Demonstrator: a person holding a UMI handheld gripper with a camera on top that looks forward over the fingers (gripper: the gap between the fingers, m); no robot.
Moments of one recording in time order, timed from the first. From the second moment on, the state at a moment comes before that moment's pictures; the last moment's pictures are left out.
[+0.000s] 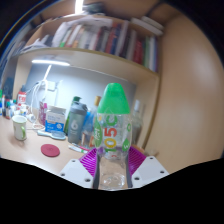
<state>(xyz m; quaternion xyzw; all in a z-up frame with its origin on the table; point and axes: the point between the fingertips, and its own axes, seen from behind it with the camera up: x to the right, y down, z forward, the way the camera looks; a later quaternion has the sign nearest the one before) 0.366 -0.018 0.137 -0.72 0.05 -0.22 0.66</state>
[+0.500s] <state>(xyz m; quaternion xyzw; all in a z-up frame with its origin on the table) 0.135 0.163 0.240 -0.42 -0.49 -0.64 0.43</state>
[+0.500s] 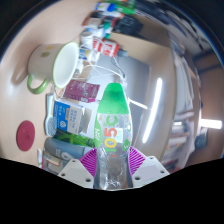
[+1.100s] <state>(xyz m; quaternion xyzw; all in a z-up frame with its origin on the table) 0.088 0.190 0.233 -0.23 -0.61 -0.71 0.29</state>
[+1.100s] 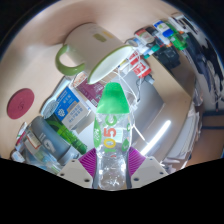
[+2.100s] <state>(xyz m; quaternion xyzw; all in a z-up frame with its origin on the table) 0.165 0.170 0.092 -0.73 0.00 -0.02 0.68</state>
